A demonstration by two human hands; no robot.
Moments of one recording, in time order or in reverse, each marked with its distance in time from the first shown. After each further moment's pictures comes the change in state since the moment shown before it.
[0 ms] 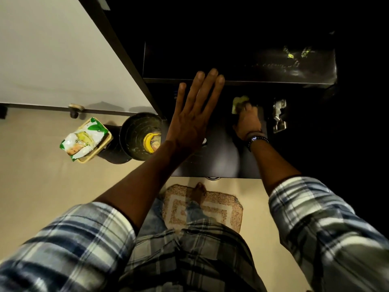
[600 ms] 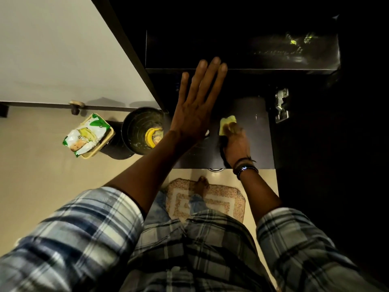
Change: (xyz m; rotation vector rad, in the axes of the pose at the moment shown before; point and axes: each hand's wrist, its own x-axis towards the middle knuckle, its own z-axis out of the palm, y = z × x) left_hand 0.002 0.001 0.002 -0.003 0.040 -0.015; right_hand -0.097 -0.040 0.041 0.153 0.035 0.074
